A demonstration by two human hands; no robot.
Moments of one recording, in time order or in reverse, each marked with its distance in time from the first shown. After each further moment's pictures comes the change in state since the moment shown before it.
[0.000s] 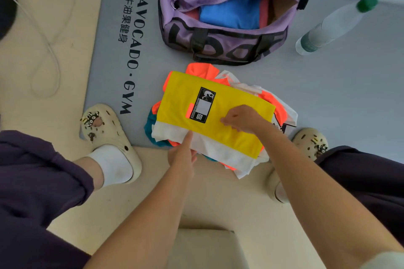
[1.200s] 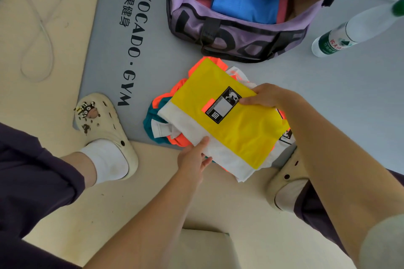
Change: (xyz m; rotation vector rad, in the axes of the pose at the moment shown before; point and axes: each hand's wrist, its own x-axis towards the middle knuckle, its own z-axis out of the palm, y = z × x) left_hand -0.003 -0.013 0.015 -0.017 -0.114 -0.136; right_hand 0.065 0.033 -0.073 -0.133 -0.106 0.182
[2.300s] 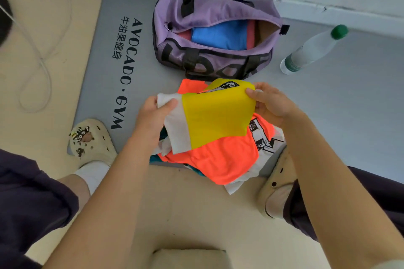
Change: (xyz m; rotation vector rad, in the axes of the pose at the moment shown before) left_hand -0.044 0.138 0.007 0.386 -0.249 0.713; right_hand -0.094 0.007 -0.012 1.213 0.108 -0.425
